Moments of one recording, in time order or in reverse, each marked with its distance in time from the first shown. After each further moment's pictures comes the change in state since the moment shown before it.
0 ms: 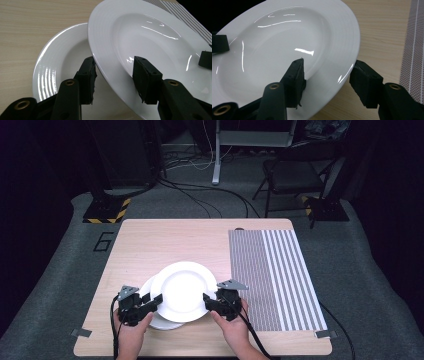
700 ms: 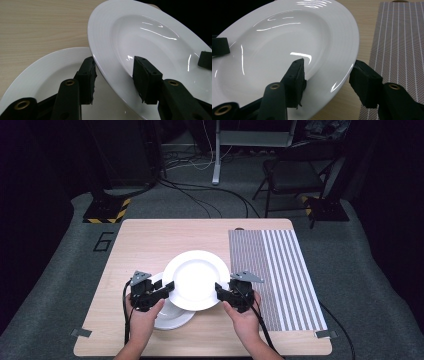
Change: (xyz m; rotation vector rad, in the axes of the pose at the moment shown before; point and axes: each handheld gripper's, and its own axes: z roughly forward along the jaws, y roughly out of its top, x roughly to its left) left arm -0.025 0.035 0.022 -0.027 -0.068 0.042; right arm -0.025 0.023 -0.024 -0.066 -0.071 0.033
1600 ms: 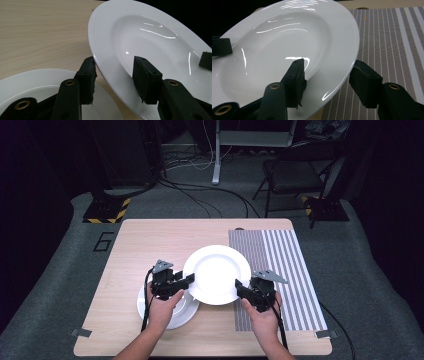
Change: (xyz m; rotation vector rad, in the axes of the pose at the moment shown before) left arm -0.038 0.024 0.040 0.022 -0.108 0.048; right arm -0.039 0.006 -0.035 -0.039 -0.100 0.049
